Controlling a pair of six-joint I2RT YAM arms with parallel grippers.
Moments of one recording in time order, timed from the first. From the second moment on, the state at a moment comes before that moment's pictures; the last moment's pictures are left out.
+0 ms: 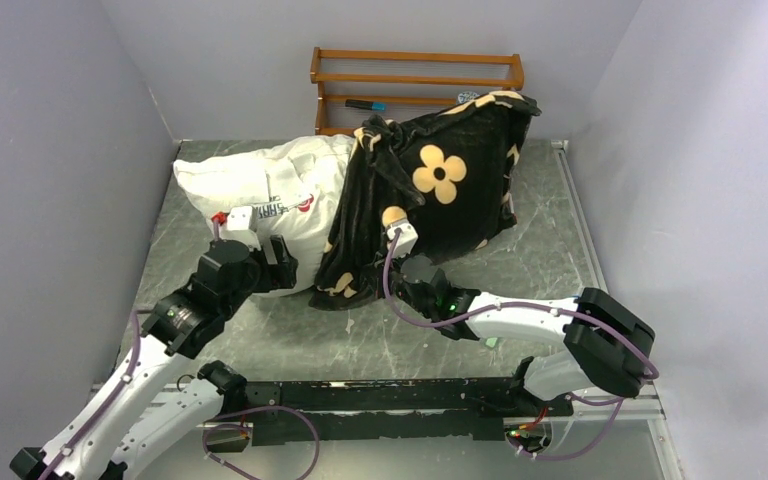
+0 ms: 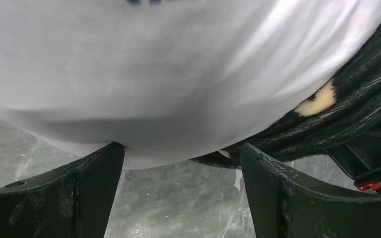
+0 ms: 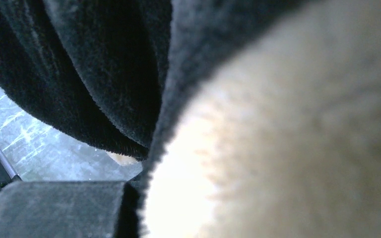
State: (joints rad) left arm -0.56 0.68 0.82 -0.65 -0.29 -0.44; right arm 1.02 1.38 0.62 0.49 0.26 0.40
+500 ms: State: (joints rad) left arm -0.56 0.70 0.44 -0.07 -0.39 -0.51; right arm 1.01 1.40 0.65 0.50 0.26 0.38
